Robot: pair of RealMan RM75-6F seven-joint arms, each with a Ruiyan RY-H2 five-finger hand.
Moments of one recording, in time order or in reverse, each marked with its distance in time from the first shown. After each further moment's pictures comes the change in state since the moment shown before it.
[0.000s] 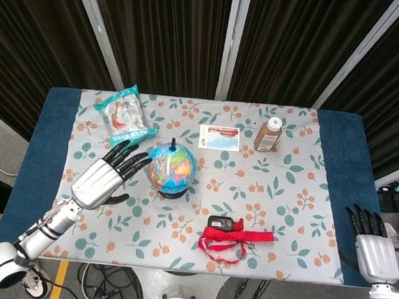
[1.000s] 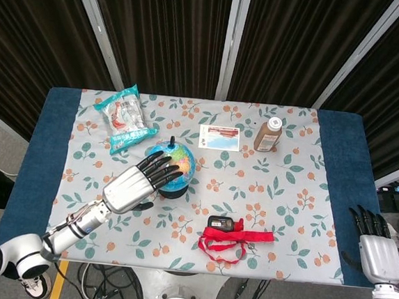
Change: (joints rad) left arm -0.106 -0.090 -0.009 0.015 -0.014 -0.109 0.040; right arm -0.001 -0.006 0.002 0.031 0.013 -0.010 0.039
